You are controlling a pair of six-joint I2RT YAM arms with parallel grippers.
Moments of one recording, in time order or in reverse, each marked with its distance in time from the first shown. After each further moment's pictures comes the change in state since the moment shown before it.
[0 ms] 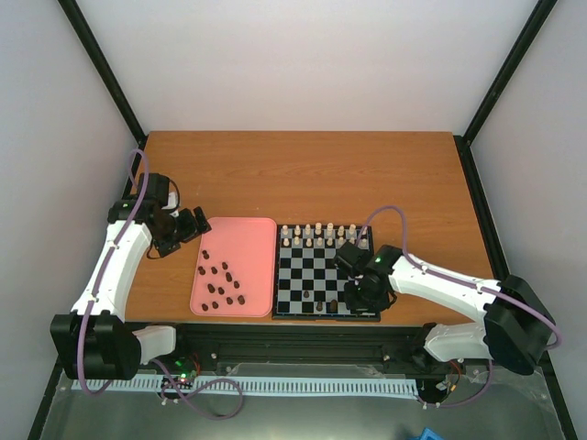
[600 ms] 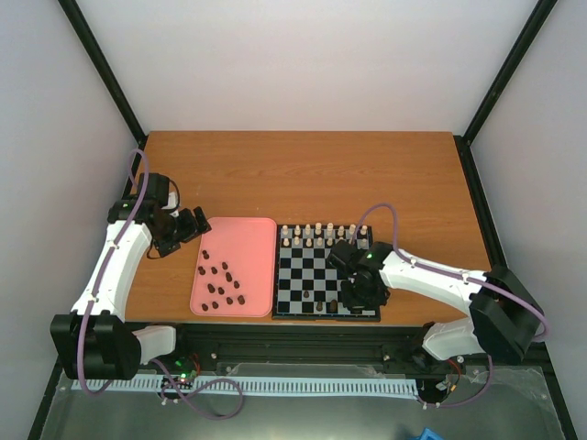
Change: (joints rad) left arm 0.000 0.000 0.000 0.000 0.000 0.000; right arm 0.000 0.080 0.035 0.006 0.028 -0.008
